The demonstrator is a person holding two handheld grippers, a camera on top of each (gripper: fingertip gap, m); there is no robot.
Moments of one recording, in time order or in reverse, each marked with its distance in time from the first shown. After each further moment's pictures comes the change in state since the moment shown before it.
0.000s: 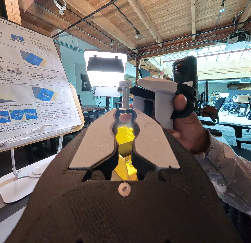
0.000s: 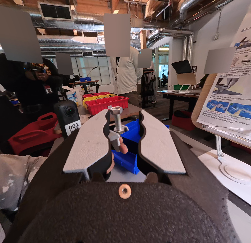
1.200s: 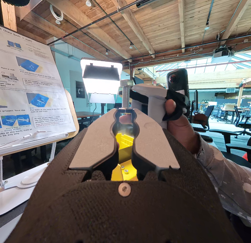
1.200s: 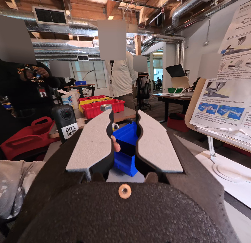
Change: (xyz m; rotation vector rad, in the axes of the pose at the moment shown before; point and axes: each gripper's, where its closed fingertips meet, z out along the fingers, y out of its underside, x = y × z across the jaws) left arm 0.003 -0.012 -0.004 0.065 0.044 -0.033; right arm 0.007 -0.008 -0.006 0.029 0.037 -0.009
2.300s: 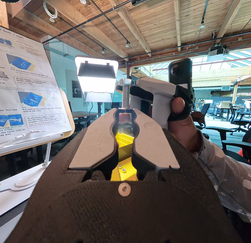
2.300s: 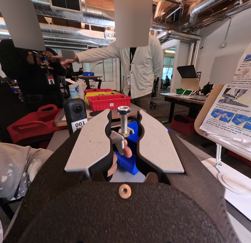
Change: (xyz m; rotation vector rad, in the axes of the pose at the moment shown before) left arm 0.008 0.007 0.002 -0.007 0.028 0.002; right arm -0.027 0.007 0.007 -0.040 -0.086 -0.079
